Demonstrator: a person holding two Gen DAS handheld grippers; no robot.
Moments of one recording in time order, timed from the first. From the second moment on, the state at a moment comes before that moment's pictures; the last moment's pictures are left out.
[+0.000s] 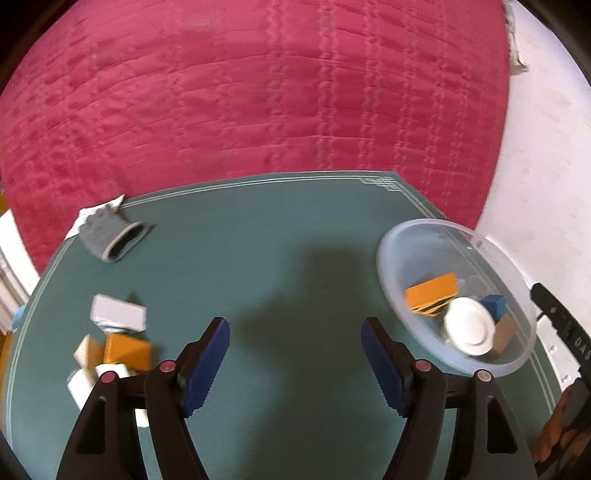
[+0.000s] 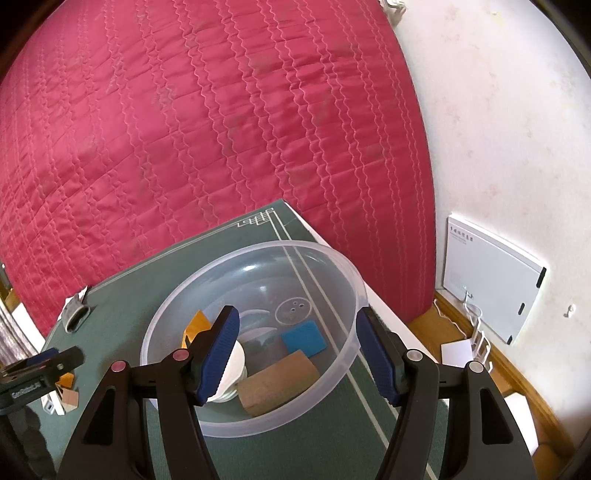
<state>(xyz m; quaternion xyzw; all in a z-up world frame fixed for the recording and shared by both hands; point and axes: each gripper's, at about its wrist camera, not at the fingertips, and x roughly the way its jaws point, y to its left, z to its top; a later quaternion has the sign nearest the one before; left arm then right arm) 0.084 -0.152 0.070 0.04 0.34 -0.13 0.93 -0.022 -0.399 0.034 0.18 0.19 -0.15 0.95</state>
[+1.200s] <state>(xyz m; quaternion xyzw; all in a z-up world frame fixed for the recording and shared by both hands) 0.092 0.029 0.028 -0.06 0.40 0.06 0.91 -0.016 -0.302 0.038 0.11 0.24 -0.04 0.96</state>
